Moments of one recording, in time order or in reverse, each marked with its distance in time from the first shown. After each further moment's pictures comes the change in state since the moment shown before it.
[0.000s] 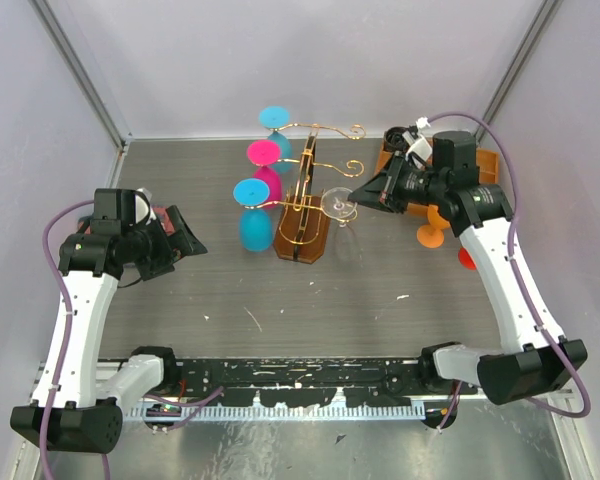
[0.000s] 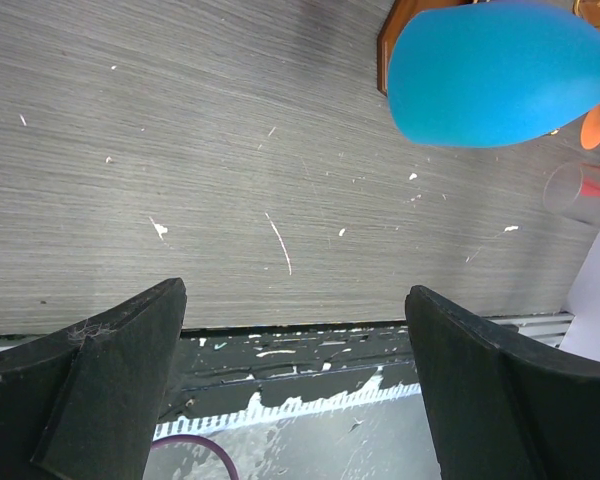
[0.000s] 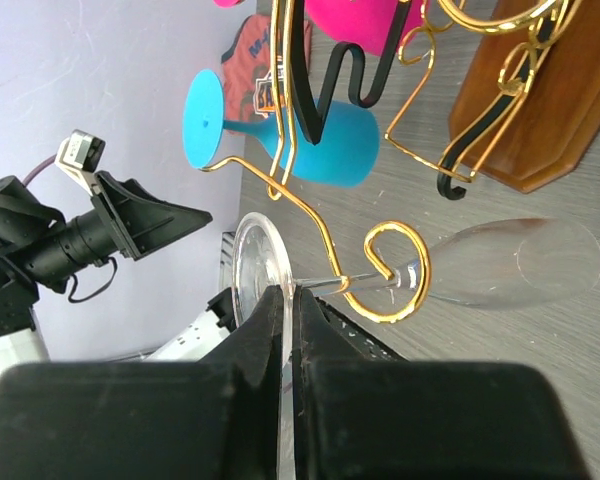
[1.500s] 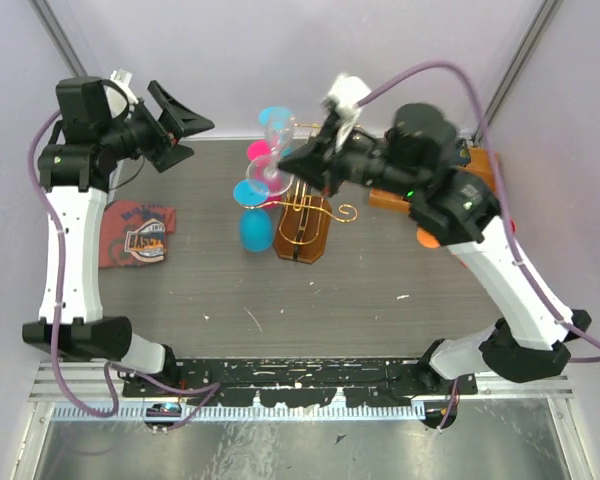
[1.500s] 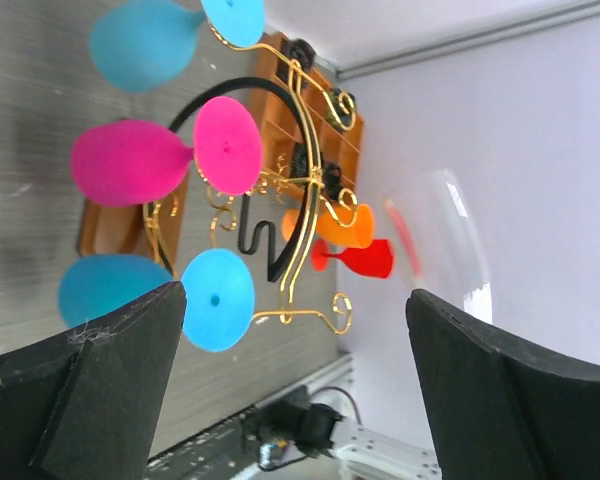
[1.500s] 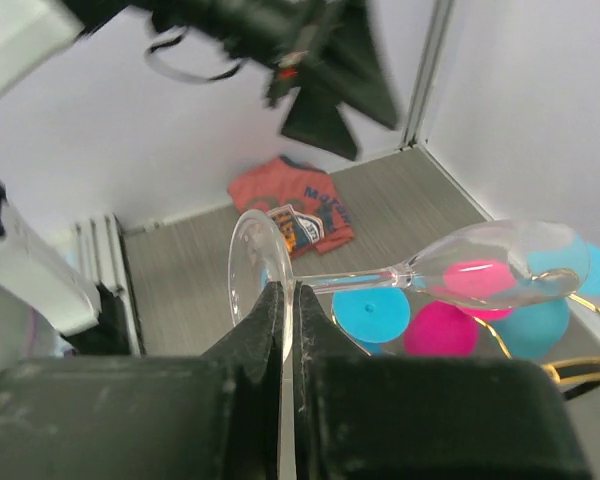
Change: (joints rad) left arm 0.019 0.438 0.767 0.177 0.264 -0.236; right arm 0.533 0.127 0.528 0.184 0.253 -0.664
